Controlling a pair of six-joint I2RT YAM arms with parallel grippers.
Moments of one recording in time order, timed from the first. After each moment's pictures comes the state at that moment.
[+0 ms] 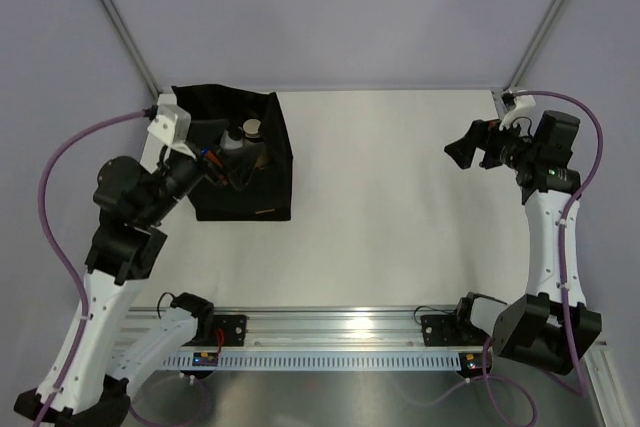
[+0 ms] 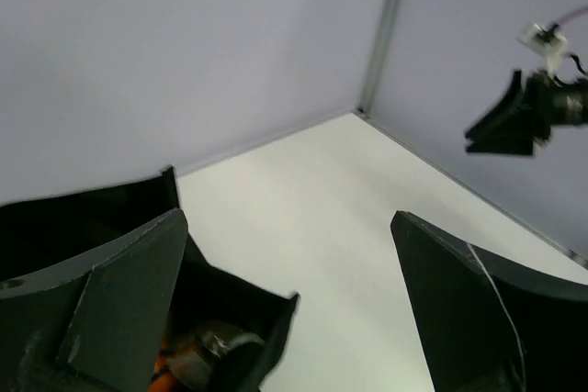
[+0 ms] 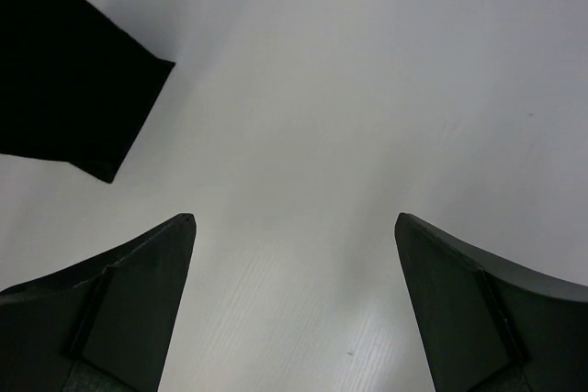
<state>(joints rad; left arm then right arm) -0.36 0.80 1.18 -0.23 0.30 -0.16 -0.29 1.17 1.12 -0.46 -0.79 -0.09</state>
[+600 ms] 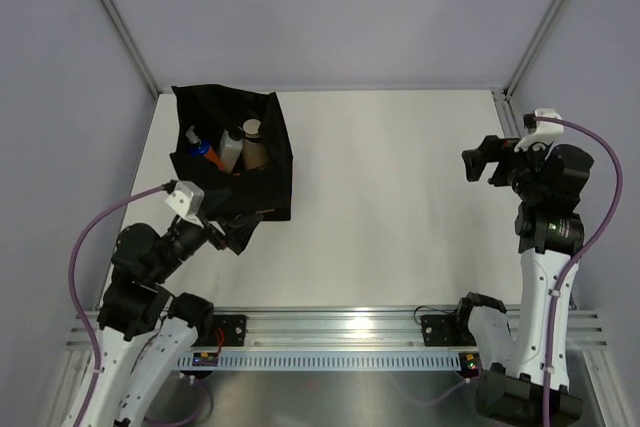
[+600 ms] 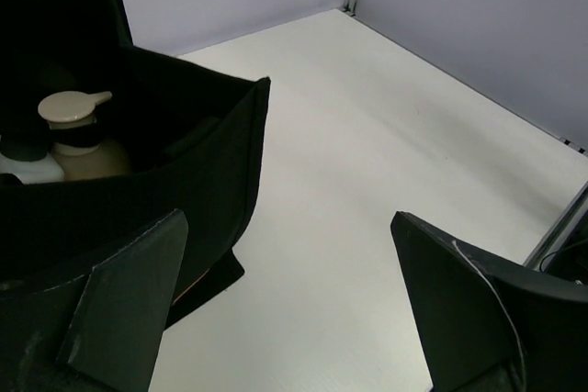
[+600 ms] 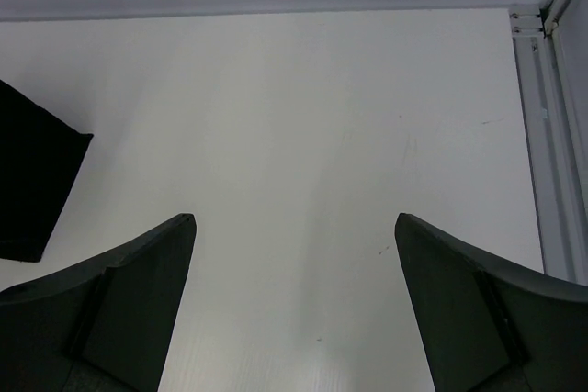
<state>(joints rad) -0.36 0.32 0.69 -0.36 0.37 -0.13 -0.29 0.81 1.01 -0.46 -0.48 0.02</state>
